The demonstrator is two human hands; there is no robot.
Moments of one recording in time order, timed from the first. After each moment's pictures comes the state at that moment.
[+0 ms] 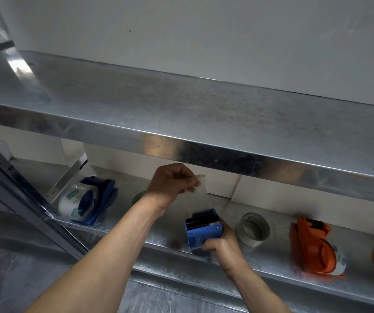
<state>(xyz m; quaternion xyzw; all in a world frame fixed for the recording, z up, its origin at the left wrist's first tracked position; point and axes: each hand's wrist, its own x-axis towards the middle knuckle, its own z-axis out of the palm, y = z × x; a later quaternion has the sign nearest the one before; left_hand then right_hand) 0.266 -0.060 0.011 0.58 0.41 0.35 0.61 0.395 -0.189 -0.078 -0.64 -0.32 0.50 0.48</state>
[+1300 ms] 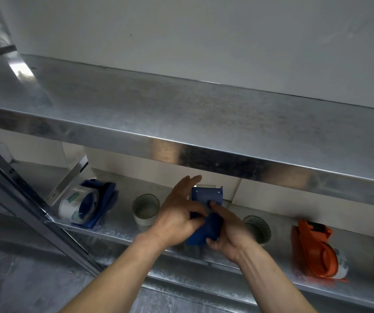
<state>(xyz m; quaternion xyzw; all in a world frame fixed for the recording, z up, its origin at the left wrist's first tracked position) 0.264 -0.086 -0.044 0.85 0.31 0.31 0.28 0.409 -0.156 -0.048 -0.57 -0.08 0.62 0.53</state>
